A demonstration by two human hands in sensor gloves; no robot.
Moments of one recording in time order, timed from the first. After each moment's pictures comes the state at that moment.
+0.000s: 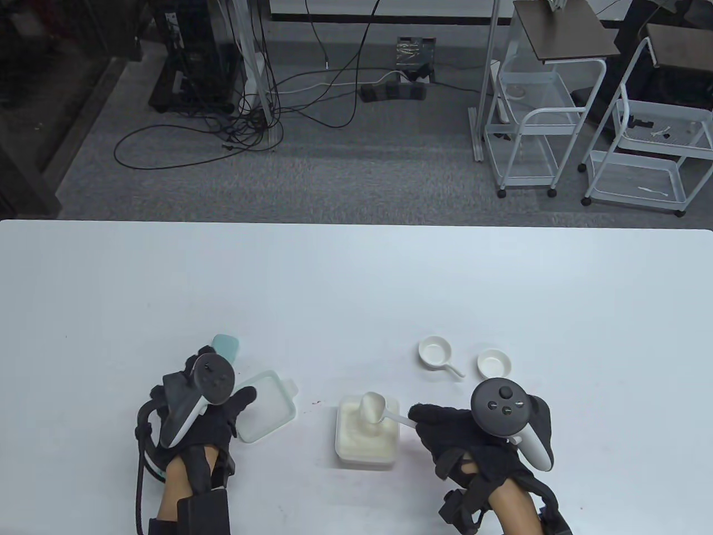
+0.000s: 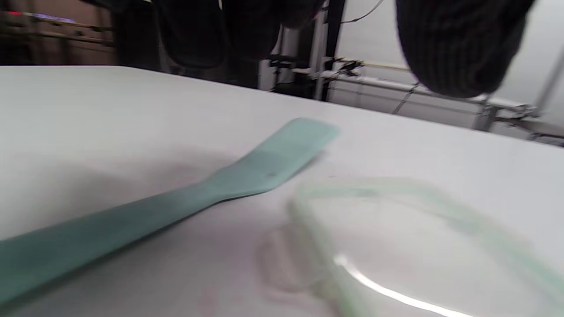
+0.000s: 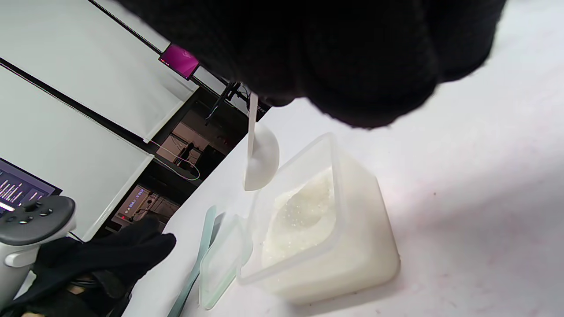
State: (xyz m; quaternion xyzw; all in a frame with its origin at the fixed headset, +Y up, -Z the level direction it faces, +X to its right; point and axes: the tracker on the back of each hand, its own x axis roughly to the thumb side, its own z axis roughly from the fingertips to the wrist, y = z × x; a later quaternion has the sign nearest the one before) left_hand -0.268 -0.700 -0.281 -0.11 0.19 0.06 0.97; right_hand 0.149 -0.672 -0.239 0.10 0.14 0.89 0.42
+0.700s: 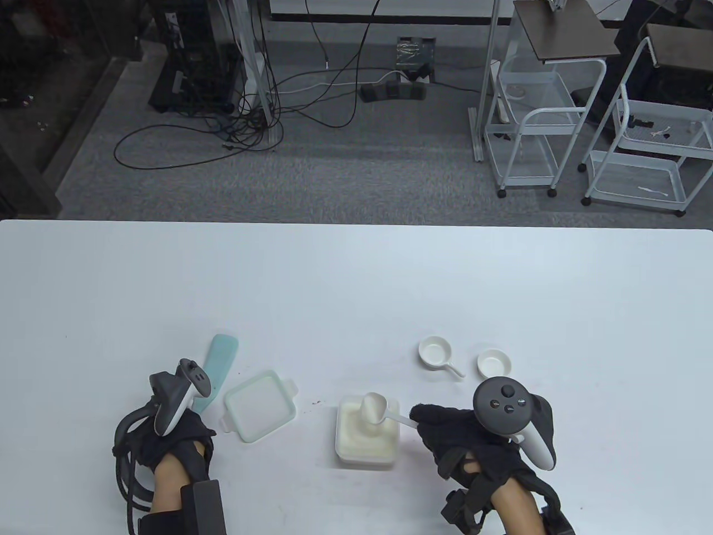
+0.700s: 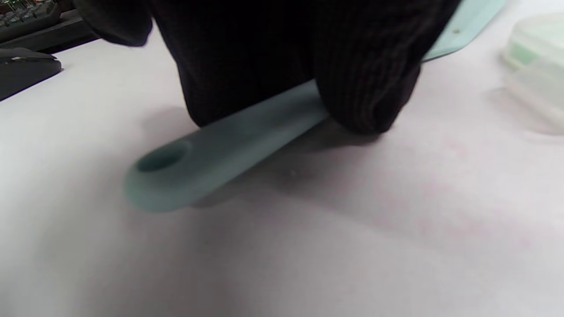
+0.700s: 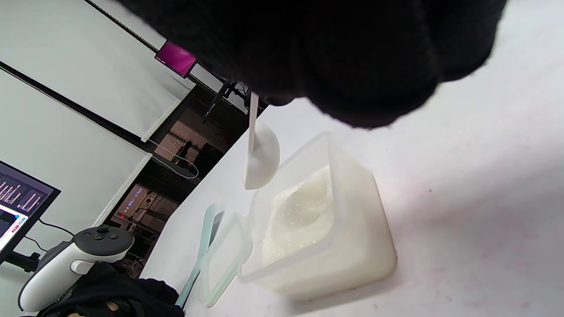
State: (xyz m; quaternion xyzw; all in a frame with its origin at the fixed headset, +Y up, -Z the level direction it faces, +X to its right) left_hand -0.296 -0.737 -0.284 -0.26 0.30 -0.02 0.92; right_hand 0.152 -0.670 -0.239 0.10 0.15 0.89 0.43
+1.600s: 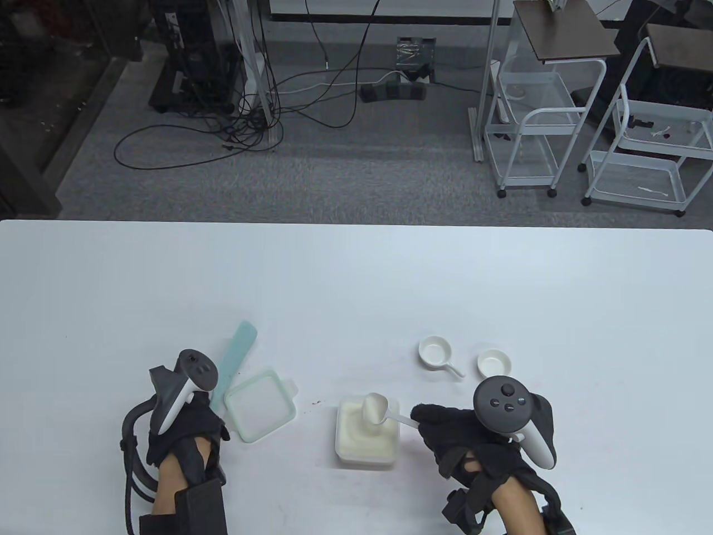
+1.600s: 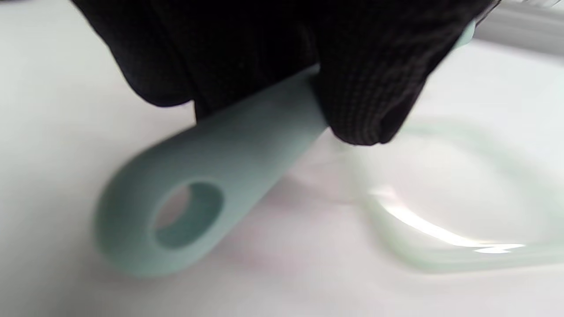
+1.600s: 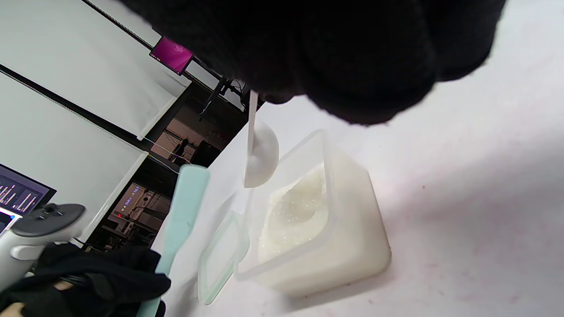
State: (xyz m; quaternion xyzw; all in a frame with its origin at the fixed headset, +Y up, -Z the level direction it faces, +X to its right) left_hand -0.256 -0.686 -0.280 -0.21 0.18 0.14 0.95; right_hand 0.153 -0.670 -0.240 0.10 0.16 0.88 0.43
